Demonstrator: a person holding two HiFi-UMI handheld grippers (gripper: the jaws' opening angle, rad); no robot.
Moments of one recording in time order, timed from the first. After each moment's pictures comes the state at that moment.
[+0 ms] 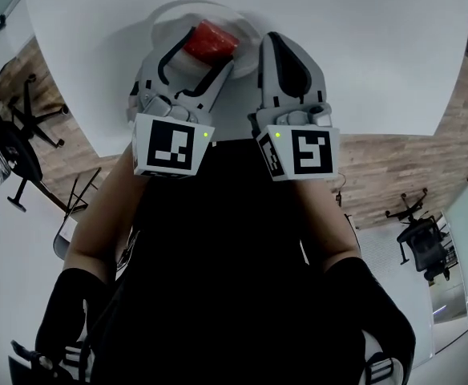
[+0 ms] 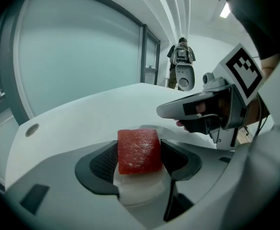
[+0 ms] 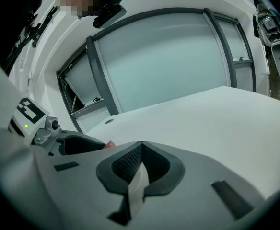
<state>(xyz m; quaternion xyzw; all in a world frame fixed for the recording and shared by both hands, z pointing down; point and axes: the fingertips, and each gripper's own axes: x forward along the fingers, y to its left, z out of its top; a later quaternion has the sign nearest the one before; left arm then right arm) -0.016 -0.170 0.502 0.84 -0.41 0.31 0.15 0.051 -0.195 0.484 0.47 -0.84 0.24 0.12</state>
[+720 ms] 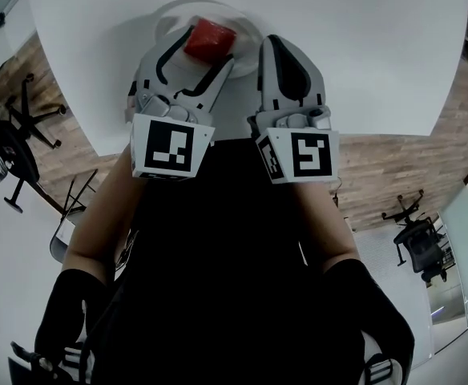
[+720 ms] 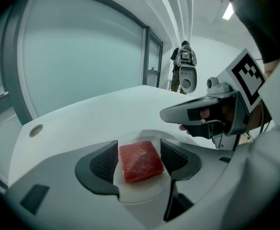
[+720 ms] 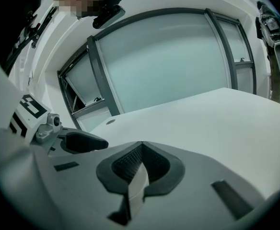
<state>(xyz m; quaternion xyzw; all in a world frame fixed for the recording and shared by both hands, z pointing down) -0.022 -0.173 0.490 0.84 -0.42 0.30 0.15 0.047 -0.192 0.478 0.47 -0.84 0.24 0.13</state>
